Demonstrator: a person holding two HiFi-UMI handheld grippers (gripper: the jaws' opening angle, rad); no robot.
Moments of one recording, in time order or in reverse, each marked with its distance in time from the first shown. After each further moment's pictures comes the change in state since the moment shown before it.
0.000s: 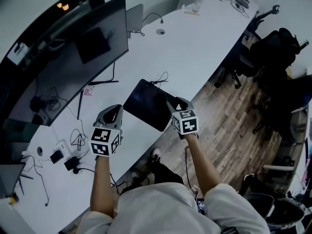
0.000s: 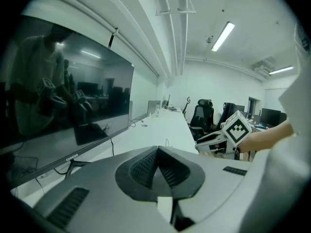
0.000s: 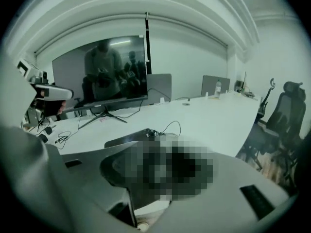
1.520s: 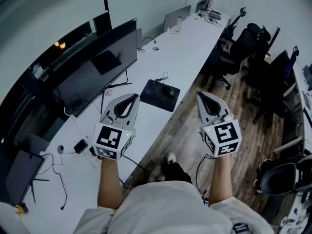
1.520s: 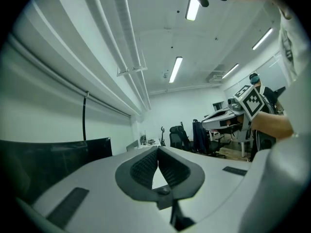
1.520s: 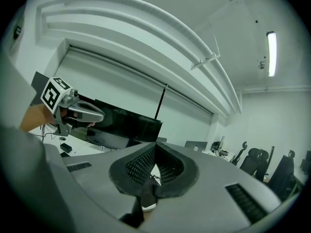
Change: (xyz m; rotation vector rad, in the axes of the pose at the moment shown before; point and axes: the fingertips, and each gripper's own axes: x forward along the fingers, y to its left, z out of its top) left arm -0.308 -0.098 0.105 0.353 -0.429 -0.214; right arm -0.406 0.218 0.105 -0.270 -0.475 -0.267
